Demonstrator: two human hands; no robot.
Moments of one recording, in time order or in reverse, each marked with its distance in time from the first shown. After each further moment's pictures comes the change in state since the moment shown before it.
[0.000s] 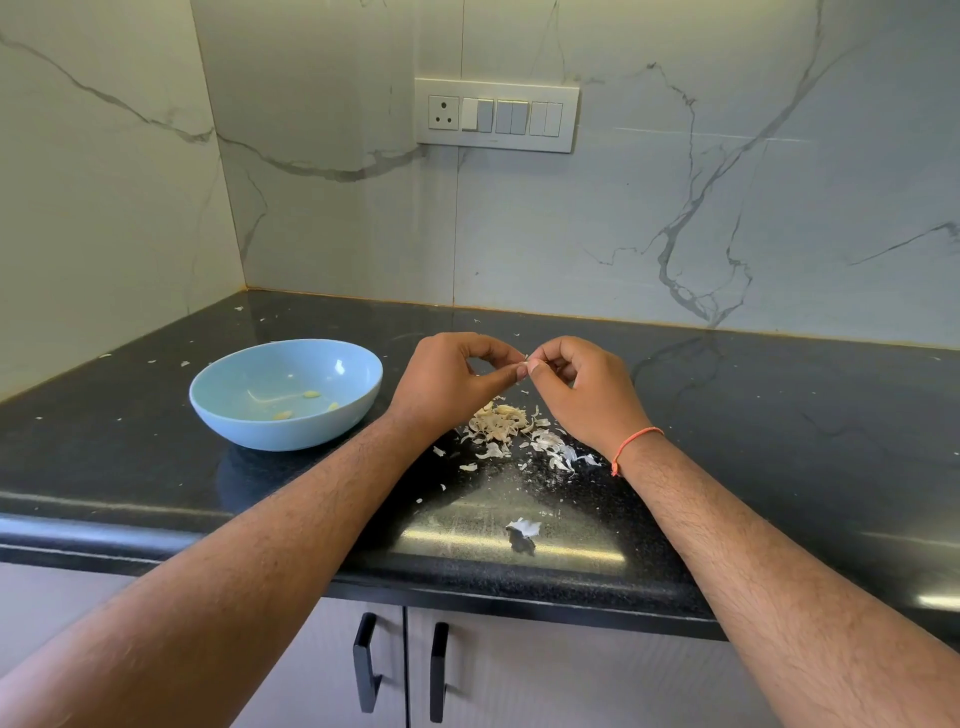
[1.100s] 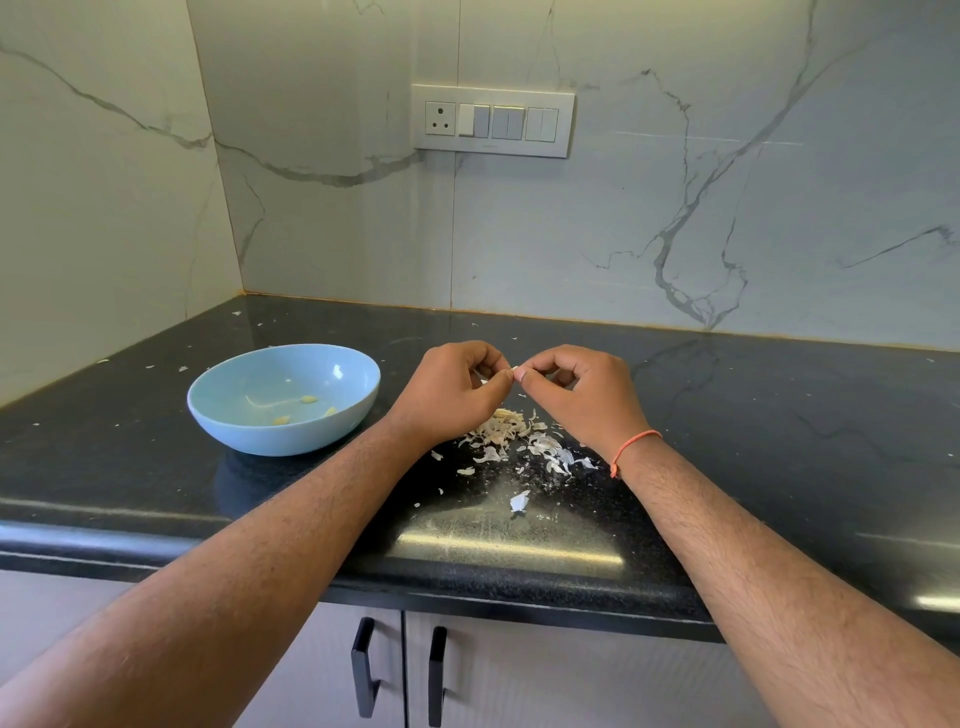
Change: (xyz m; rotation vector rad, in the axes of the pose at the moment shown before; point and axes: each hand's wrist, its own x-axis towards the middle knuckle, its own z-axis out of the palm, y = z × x) left_hand -0.003 0.004 0.000 -0.018 -0.091 -0.047; right_hand -0.003 -0.001 -0.004 0.092 0.016 -0.048
